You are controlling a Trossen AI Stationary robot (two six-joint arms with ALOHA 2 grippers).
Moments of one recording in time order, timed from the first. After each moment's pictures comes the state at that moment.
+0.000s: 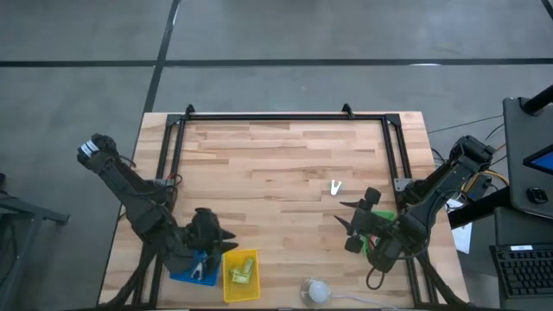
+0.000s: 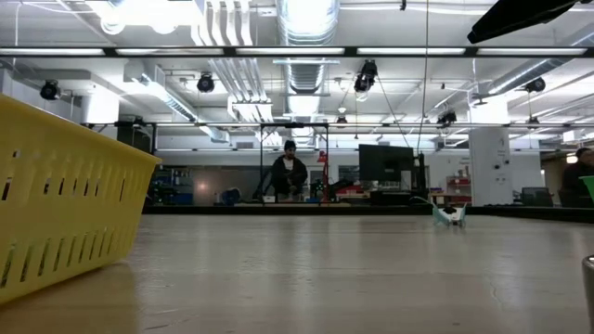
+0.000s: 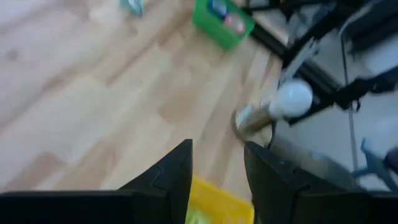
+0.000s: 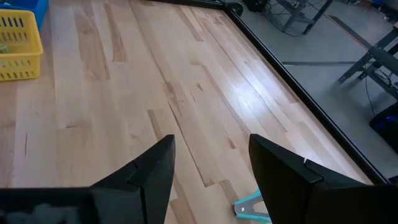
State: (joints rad) left arm -0.80 1.26 1.09 -0.56 -0.66 -1.20; right arm 0.80 1.36 0.98 -0.85 1.05 0.89
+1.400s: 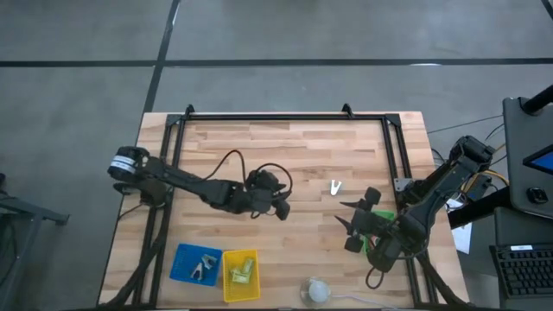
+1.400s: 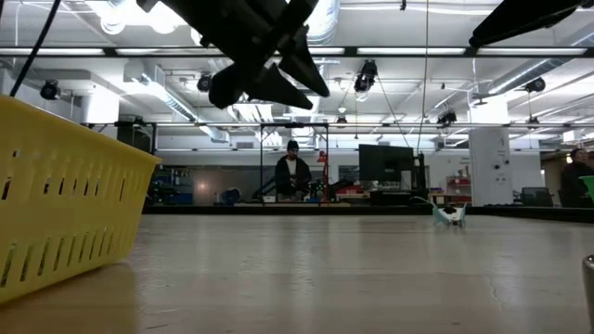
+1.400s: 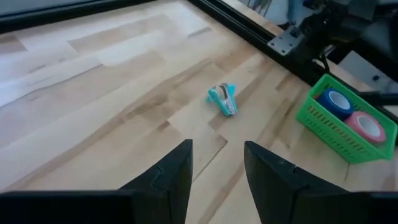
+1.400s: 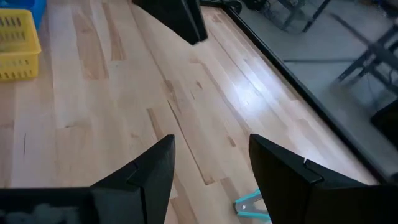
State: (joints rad) left arm -0.22 1.64 1.09 -0.02 -0.60 -0.76; right arm 0.80 1.36 0.97 -0.85 1.05 0.90
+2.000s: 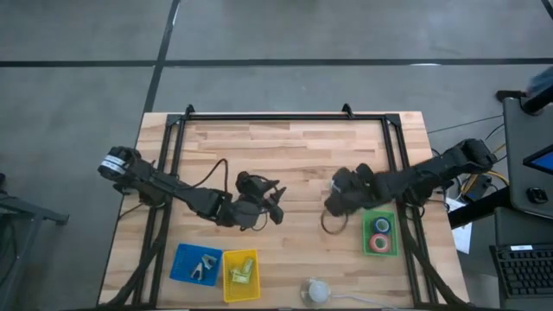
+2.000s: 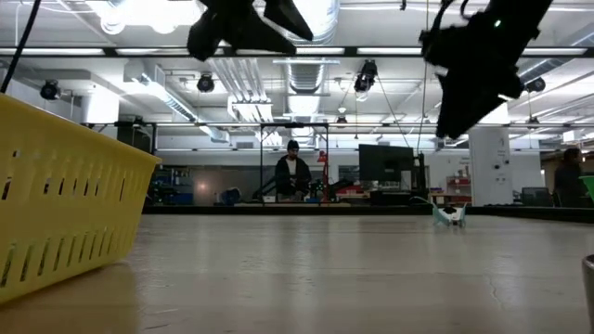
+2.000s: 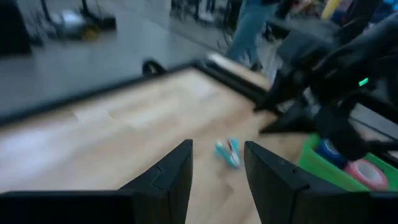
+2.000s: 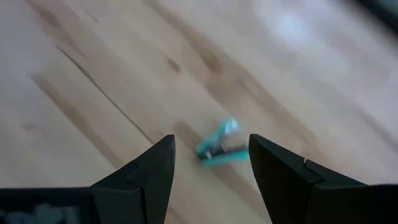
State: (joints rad) left arm -0.34 1.57 1.09 0.04 -0.93 -0.65; right arm 0.29 1.36 0.94 -0.90 0.58 1.01
